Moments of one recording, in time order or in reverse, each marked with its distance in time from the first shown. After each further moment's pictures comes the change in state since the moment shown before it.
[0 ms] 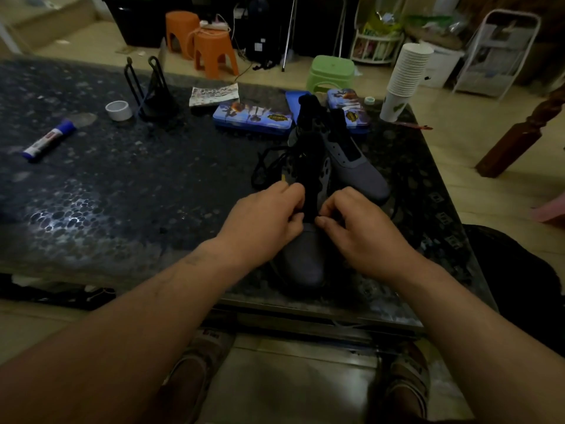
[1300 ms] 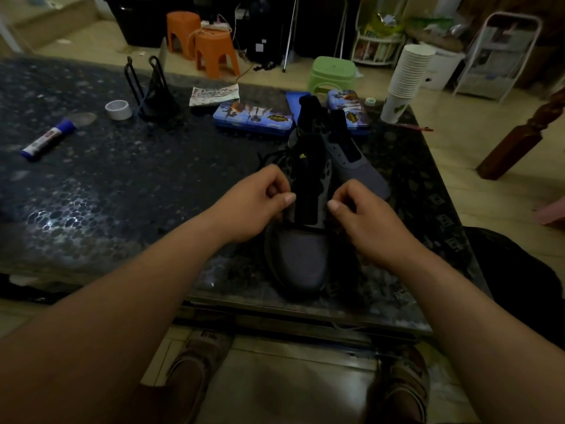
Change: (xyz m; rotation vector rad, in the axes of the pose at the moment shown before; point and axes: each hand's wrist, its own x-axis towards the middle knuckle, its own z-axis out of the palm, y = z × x) left_hand 0.020 -0.029 -0.011 -0.557 -0.155 -0.266; right_hand 0.013 0.009 -0.005 0.223 0.014 0.245
